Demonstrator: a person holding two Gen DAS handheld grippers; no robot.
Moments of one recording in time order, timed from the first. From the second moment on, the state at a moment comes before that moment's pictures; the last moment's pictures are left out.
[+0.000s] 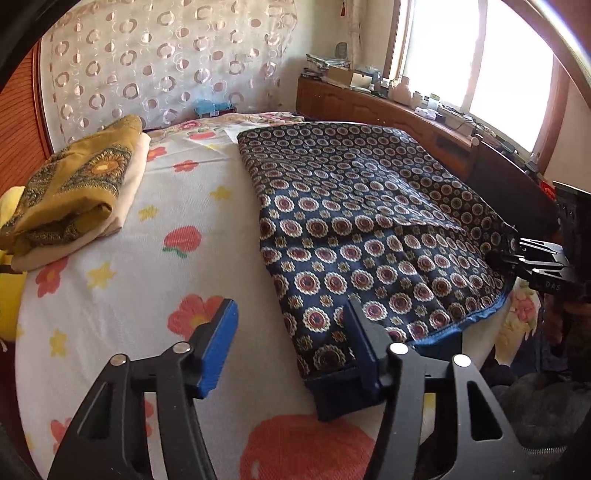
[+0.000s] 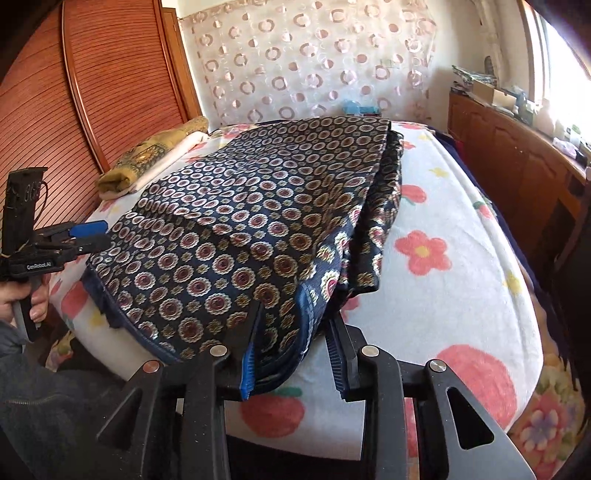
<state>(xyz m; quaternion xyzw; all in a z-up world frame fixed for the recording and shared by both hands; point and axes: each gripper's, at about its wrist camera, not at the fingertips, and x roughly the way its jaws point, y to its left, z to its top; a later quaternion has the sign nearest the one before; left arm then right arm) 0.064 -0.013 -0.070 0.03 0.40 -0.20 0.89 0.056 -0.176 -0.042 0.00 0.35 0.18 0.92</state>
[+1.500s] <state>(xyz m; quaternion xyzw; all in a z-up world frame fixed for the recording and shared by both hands) 0.219 -0.048 0.000 -0.05 0.33 -0.20 0.92 0.169 -0.219 0.034 0.07 0.28 0.19 0.94</state>
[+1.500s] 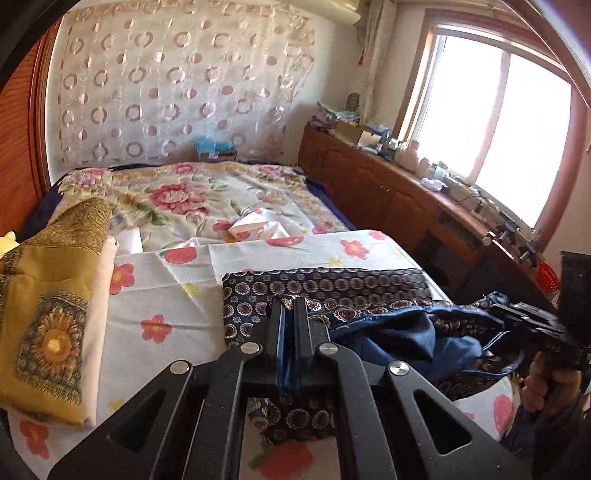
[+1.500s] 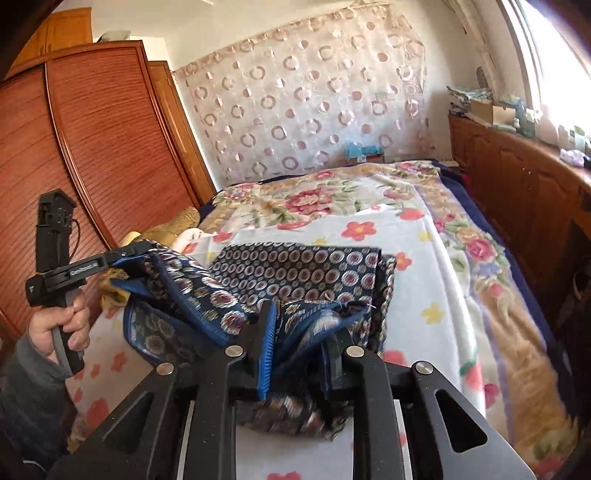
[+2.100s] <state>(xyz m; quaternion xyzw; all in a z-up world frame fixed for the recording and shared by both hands) 0.283 -0.061 -0.027 -0.03 0.38 -0.18 0.90 0.167 -0.189 0.011 -0.03 0.29 0.19 0.94</state>
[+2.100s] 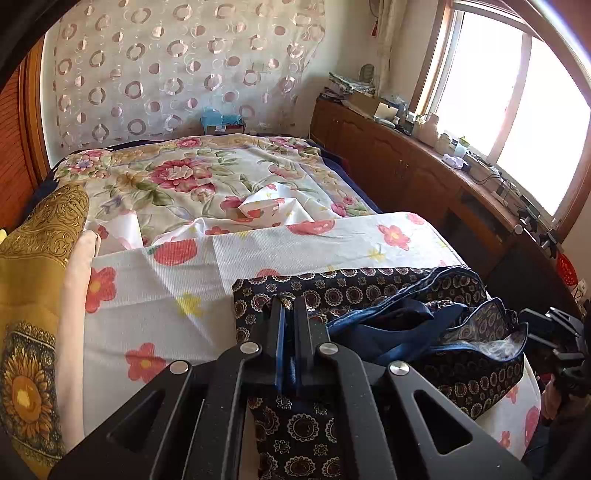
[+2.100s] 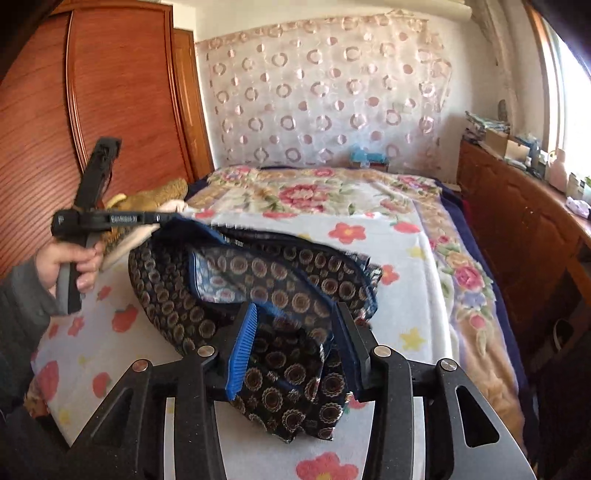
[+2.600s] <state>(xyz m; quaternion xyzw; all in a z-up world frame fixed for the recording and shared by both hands) 0.284 -0.053 -0.005 -0.04 0.36 -0.22 0.90 0.212 -0.186 0.009 -0.03 0.30 0.19 0.93</state>
